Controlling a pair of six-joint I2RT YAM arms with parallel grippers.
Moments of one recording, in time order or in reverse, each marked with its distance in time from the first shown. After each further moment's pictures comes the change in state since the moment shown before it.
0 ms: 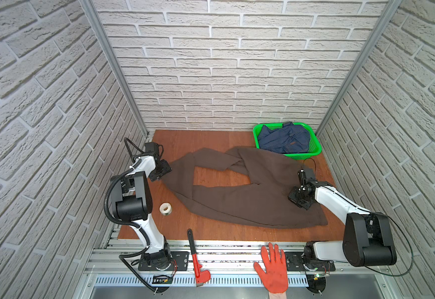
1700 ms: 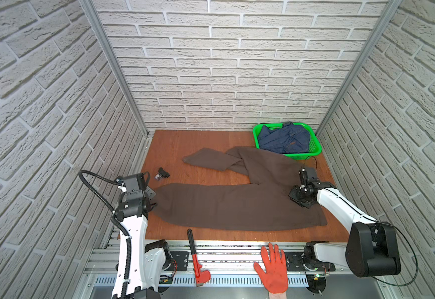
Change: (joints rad) left arm 0.092 -1.032 -0.514 -0.213 -0.229 -0.198; right arm 0.019 -0.082 0.012 -0.039 0.020 -0.022
